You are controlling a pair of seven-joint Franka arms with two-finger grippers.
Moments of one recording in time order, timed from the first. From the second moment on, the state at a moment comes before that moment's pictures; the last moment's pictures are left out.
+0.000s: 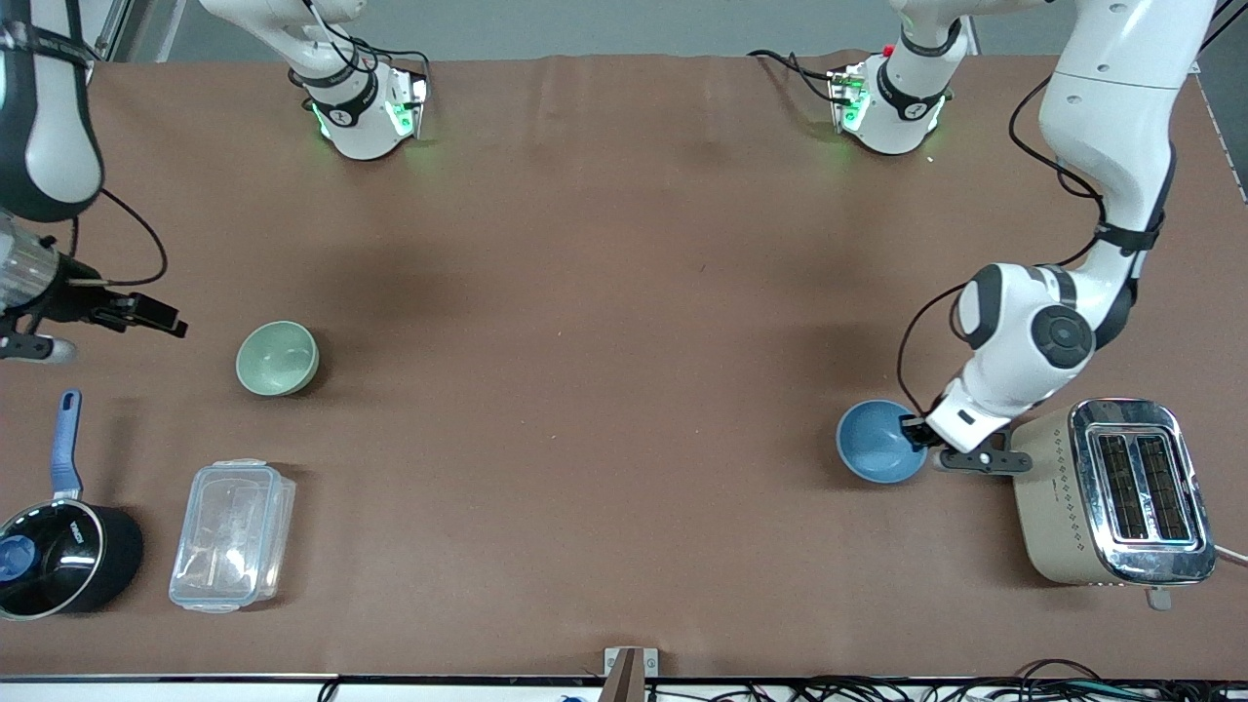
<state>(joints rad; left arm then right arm) 0.01 0.53 -0.18 -1.92 0.06 2.61 -0.17 -0.04 0.05 -0.22 -2.07 0.11 2.09 -0.17</state>
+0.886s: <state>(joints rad) -0.59 0.69 -0.24 -1.67 0.07 2.53 -0.99 -0.06 0.37 -0.26 -2.16 0.43 2.28 -0.48</state>
